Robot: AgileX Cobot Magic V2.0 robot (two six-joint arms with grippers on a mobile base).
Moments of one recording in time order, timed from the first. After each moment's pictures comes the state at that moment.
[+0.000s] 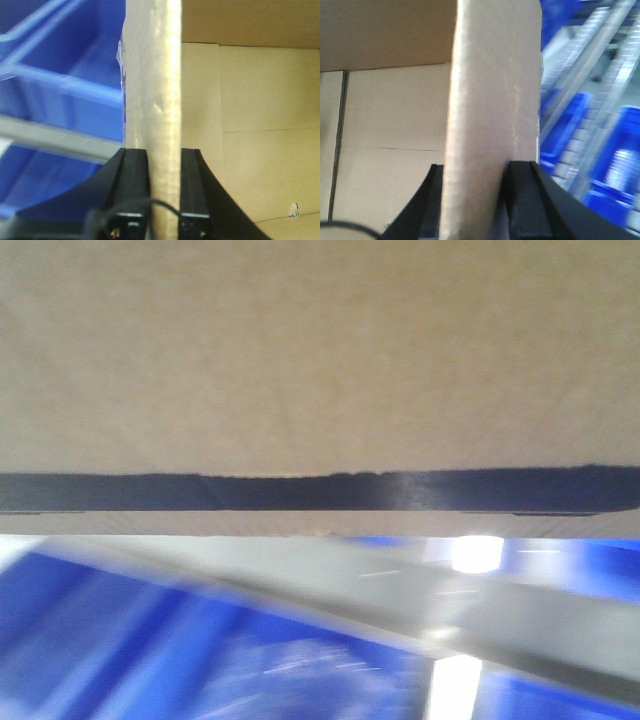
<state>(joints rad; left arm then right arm) -0.47 0.30 -0.91 0.13 0.87 -0.23 0.05 0.25 -0.88 0.25 0.89 0.09</state>
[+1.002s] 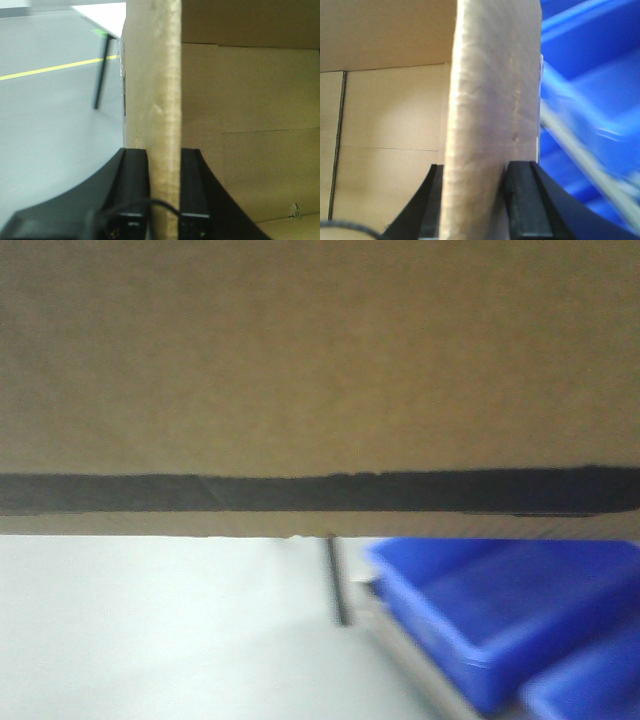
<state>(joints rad) -0.47 0.30 -0.91 0.13 0.87 -0.23 0.05 0.25 -0.88 0.25 0.89 0.09</state>
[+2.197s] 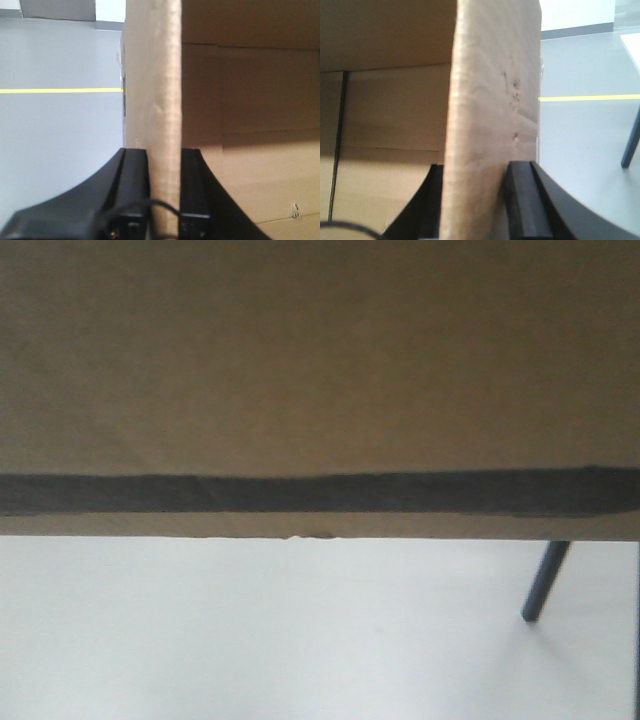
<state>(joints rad) -0.47 0.30 -0.91 0.13 0.87 -0.23 0.05 0.25 -0.88 0.25 0.90 0.09</state>
